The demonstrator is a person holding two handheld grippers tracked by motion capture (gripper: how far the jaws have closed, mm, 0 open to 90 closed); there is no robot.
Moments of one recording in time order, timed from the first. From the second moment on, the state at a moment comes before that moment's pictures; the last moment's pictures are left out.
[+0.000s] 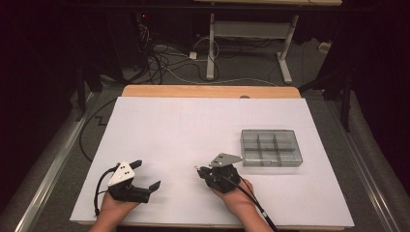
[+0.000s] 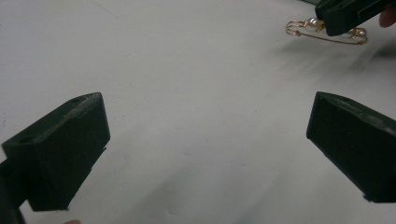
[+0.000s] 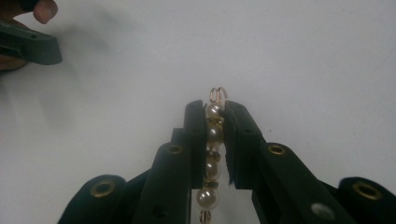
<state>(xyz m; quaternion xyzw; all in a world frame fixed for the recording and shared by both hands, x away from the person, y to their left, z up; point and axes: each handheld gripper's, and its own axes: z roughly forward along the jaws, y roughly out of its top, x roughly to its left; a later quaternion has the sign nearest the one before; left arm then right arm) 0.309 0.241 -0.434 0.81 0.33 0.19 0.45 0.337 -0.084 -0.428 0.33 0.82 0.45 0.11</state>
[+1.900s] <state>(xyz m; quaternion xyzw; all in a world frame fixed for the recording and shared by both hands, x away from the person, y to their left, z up) 0.308 0.241 -0.434 0.81 0.33 0.18 0.45 0.256 -0.258 -0.447 0.44 0.78 0.43 0.15</state>
